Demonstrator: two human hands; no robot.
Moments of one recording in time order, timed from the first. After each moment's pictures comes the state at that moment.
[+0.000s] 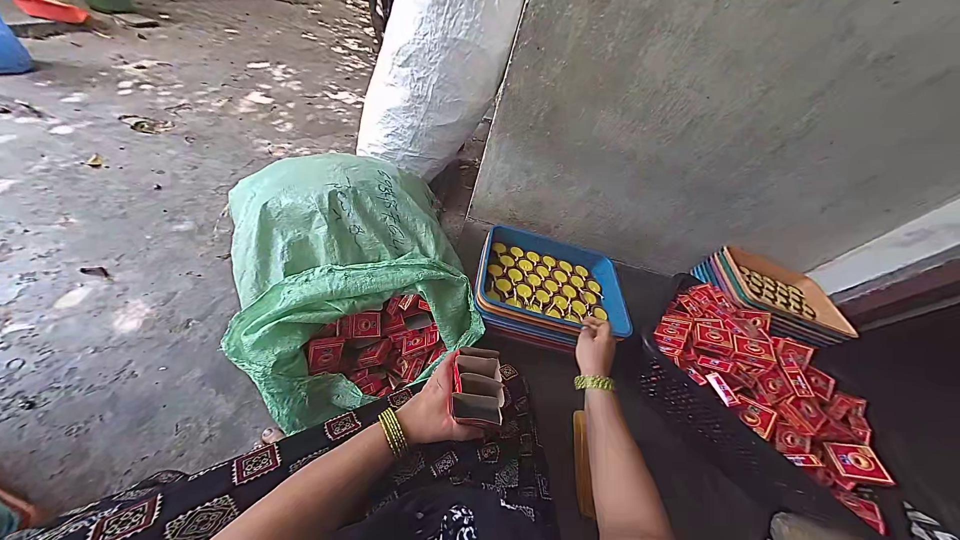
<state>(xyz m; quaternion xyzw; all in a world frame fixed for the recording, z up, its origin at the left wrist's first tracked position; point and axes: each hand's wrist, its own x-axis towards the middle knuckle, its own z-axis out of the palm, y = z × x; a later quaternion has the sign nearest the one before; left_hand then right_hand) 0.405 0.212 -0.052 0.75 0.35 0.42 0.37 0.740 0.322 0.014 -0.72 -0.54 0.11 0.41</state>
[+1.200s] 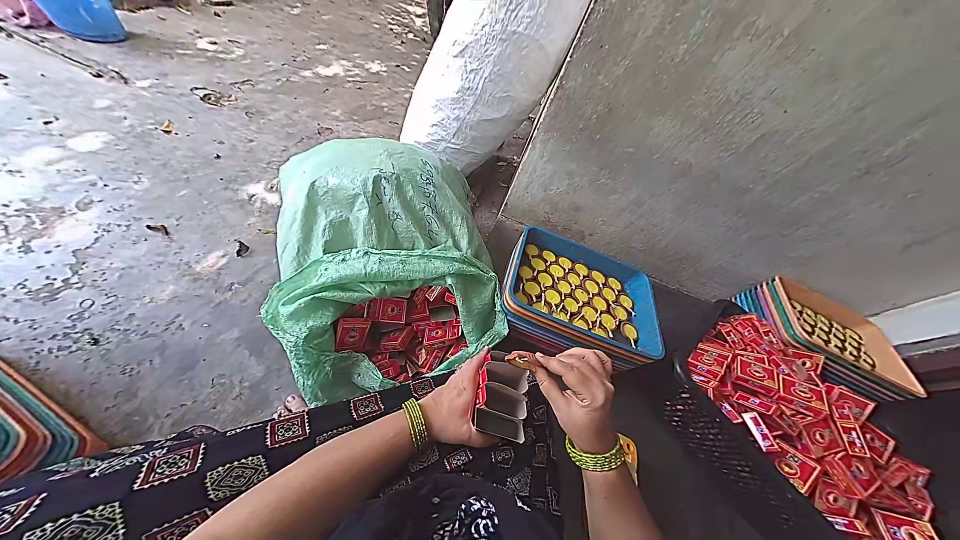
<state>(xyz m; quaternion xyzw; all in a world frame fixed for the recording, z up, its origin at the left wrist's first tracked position) 0.405 0.205 -0.049 0.79 0.36 0.39 0.29 0.633 0.233 0.059 -0.34 -0.81 -0.04 0.48</state>
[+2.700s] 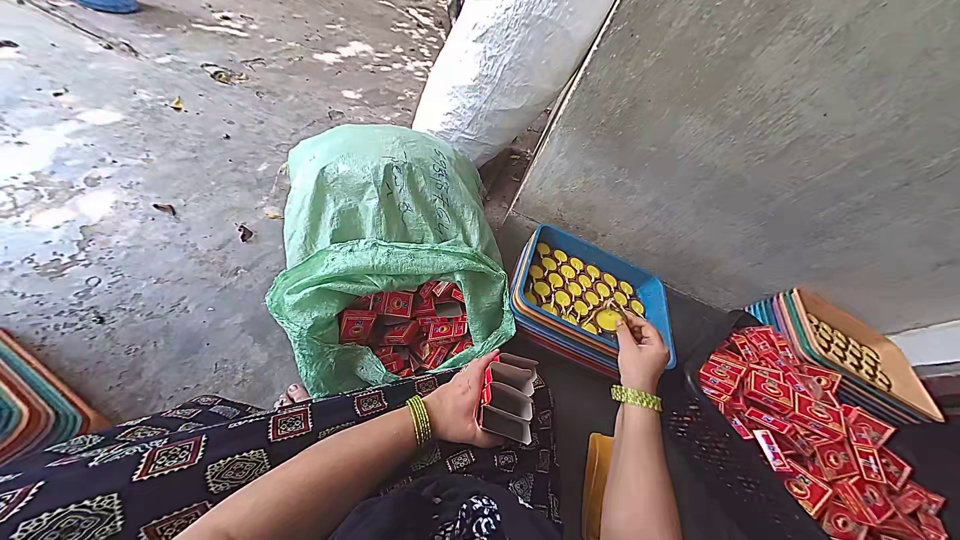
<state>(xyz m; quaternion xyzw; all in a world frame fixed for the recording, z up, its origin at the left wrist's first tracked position) 0.403 0.209 -0.045 0.77 0.40 0.36 0.35 0.727 0.351 0.038 -0.62 -0.63 0.04 0.47</state>
